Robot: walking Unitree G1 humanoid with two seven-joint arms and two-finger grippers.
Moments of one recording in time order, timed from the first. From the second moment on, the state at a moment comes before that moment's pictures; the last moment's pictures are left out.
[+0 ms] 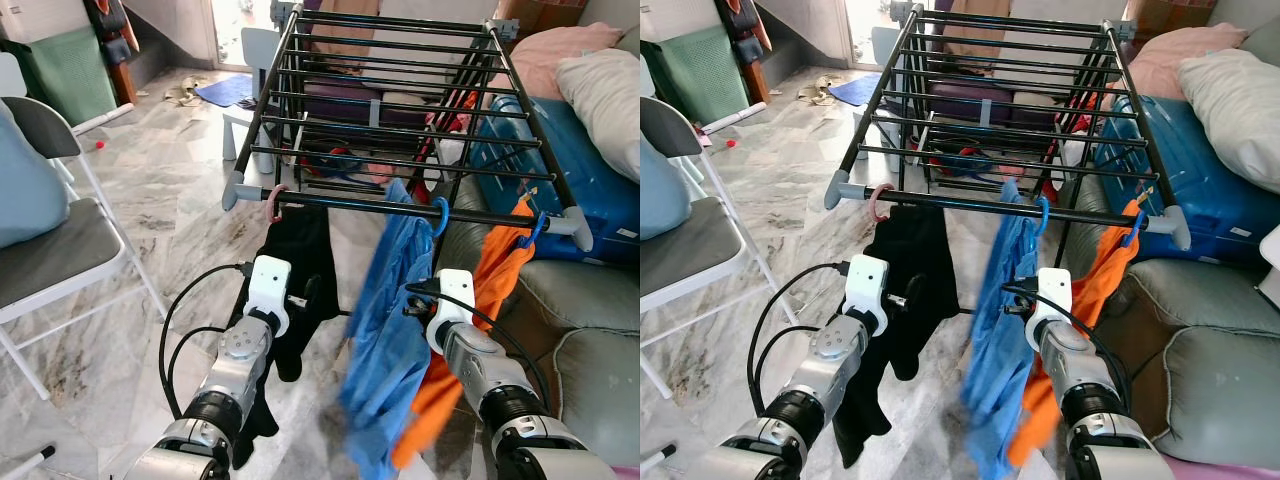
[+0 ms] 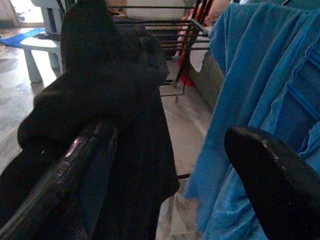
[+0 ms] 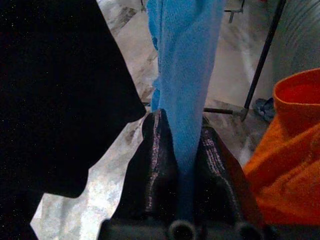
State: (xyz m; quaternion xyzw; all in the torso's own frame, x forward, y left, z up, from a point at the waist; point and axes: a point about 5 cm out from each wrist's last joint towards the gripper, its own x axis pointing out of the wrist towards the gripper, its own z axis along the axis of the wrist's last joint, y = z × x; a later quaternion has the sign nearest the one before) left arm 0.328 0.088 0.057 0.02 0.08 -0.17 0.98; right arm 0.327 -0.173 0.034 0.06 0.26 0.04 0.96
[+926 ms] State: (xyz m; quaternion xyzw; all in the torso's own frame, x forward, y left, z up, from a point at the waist) left arm 0.328 0.086 0.057 0.01 0.08 -0.18 0.98; right arm 0.300 -0.185 0.042 0.01 0.17 0.03 0.99
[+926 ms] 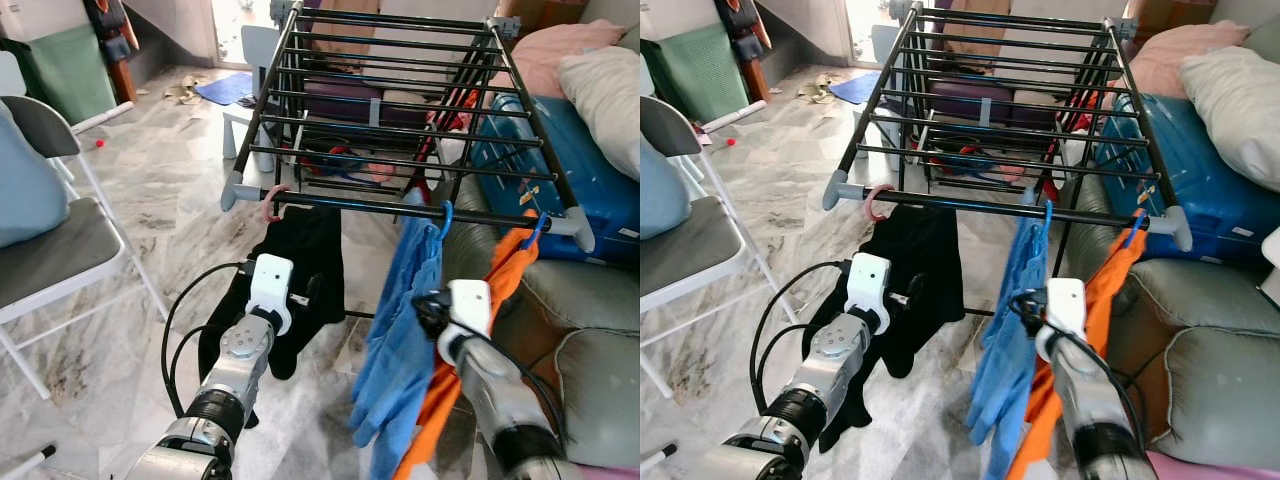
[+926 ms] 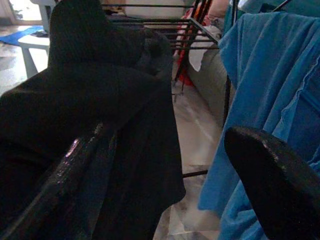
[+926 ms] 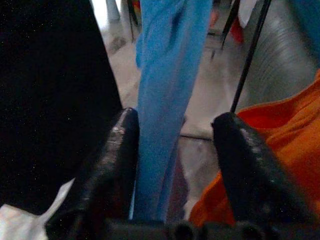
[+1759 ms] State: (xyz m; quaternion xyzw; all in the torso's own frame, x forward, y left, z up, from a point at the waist) left arm 0.326 0.088 0.053 0.02 0.09 -0.16 0.98; right arm 0.231 -0.172 0.049 0.01 0.12 0.02 0.99
